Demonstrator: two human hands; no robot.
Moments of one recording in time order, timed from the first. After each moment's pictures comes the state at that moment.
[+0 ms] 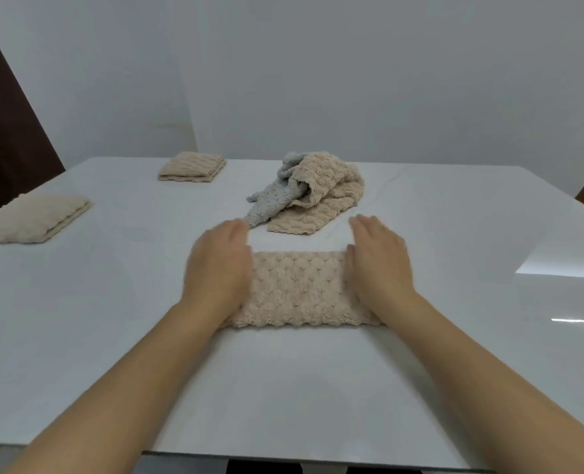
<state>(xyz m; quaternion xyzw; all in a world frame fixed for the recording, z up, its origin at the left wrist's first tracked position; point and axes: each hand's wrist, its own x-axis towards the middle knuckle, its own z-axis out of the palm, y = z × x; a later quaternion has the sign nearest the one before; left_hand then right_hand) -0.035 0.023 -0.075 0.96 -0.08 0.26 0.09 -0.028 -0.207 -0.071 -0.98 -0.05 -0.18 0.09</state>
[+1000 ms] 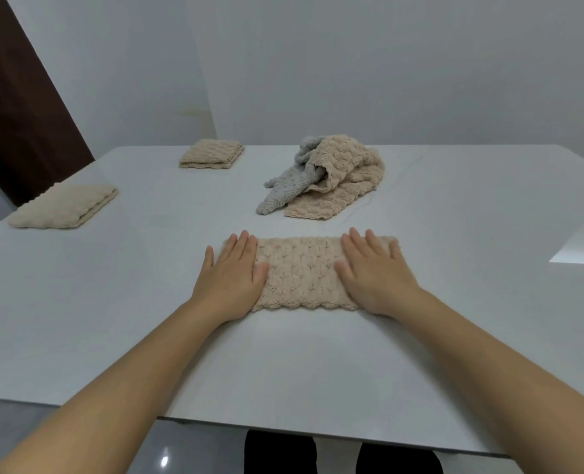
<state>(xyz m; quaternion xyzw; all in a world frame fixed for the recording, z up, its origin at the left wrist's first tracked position) -0.053 0.040 -0.098 1.00 -0.03 -0.02 0.07 -0.039 -0.201 -0.093 -0.99 -0.11 0.05 0.07</state>
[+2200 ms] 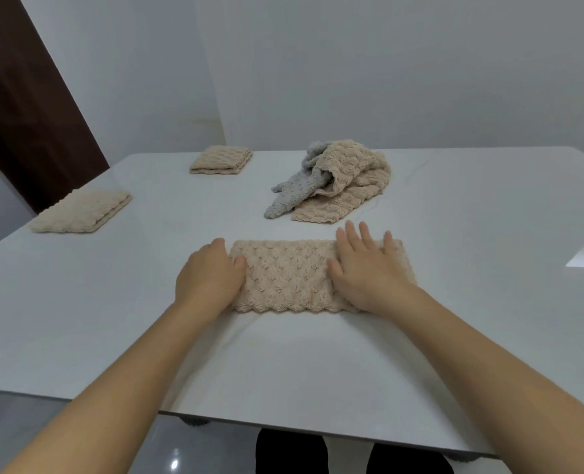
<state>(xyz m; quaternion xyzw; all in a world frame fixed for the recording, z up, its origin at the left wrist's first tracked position) -0.067 0.053 -0.070 0.97 0.13 0.10 0.16 -0.043 -0.178 -0.075 -0.99 -0.13 0.02 0.05</state>
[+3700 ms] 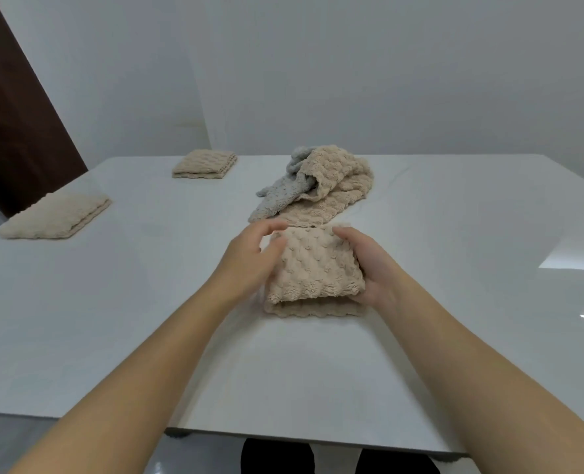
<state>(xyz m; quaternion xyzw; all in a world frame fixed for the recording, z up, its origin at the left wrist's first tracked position) -0.053 -0.002 -0.052 0.87 -0.08 0.10 0.47 -0.038 -0.185 -0.057 -0.45 0.09 0.23 0.85</state>
